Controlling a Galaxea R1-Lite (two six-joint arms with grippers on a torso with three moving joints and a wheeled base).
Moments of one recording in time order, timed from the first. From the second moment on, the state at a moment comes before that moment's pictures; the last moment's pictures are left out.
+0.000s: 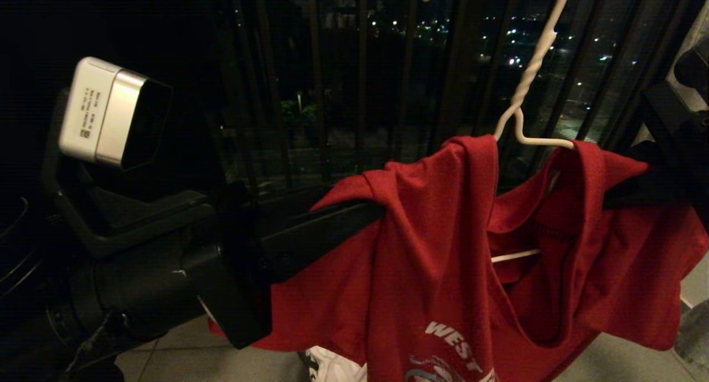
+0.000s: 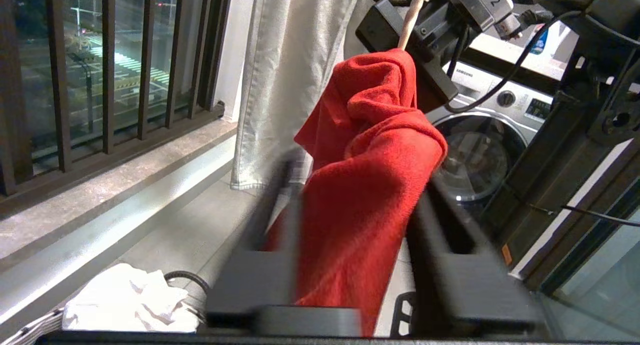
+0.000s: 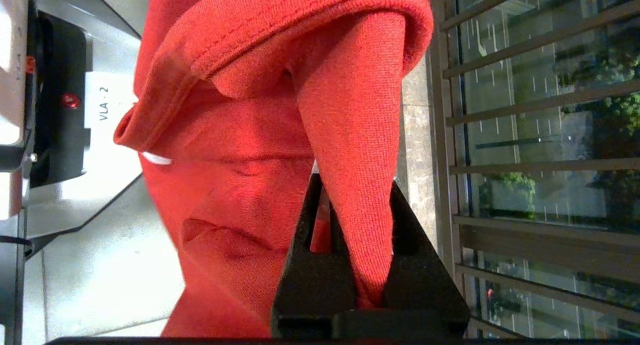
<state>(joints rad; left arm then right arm) -0.82 1.34 -0.60 -1.07 -0.39 -0.34 0.37 1.47 -1.75 0.98 0.53 -1.13</state>
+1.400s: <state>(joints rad) -0.69 1.18 -0.70 -0.82 -0.38 -0.22 0.31 1.50 -1.77 0.88 0.51 -1.06</state>
